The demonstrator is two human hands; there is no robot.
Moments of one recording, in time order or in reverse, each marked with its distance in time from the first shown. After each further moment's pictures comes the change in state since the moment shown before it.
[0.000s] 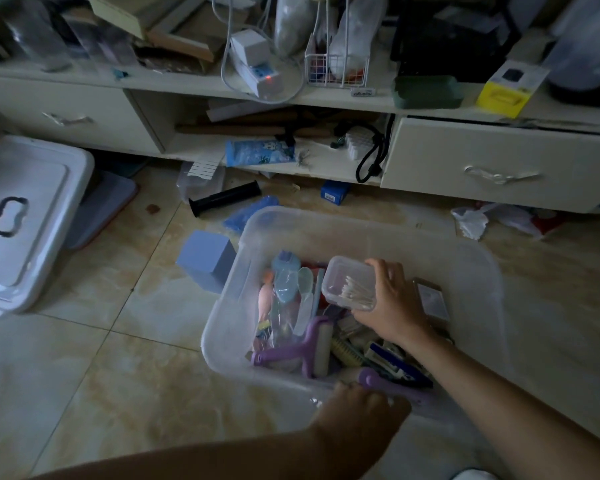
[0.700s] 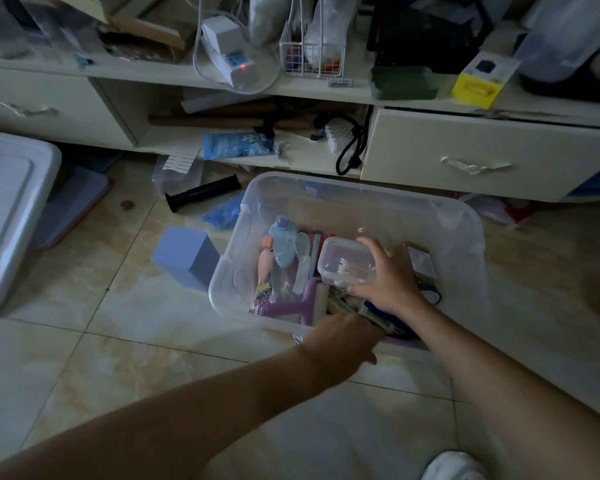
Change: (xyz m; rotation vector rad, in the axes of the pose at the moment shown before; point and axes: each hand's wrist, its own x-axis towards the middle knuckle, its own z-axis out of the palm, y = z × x) left_hand 0.050 -0.042 -0.032 -0.188 0.090 -0.050; right_hand 0.022 0.023 -0.020 0.179 -0.076 0.149
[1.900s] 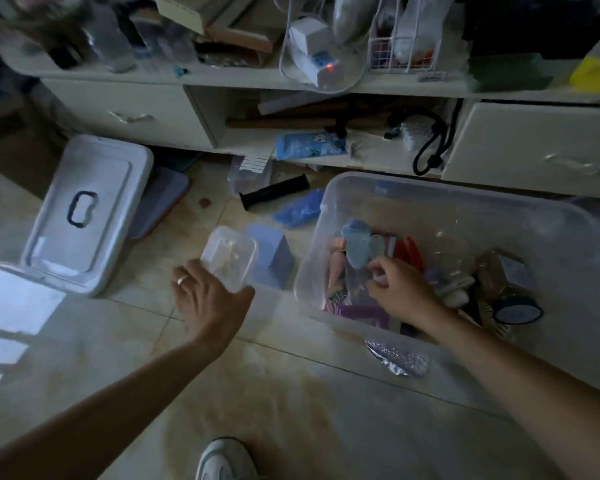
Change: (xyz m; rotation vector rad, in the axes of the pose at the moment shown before) left_hand -0.174 -0.192 -0.029 -0.042 0.824 -1.183; right_hand 0.001 -0.096 0.061 0.077 -0.126 -0.135
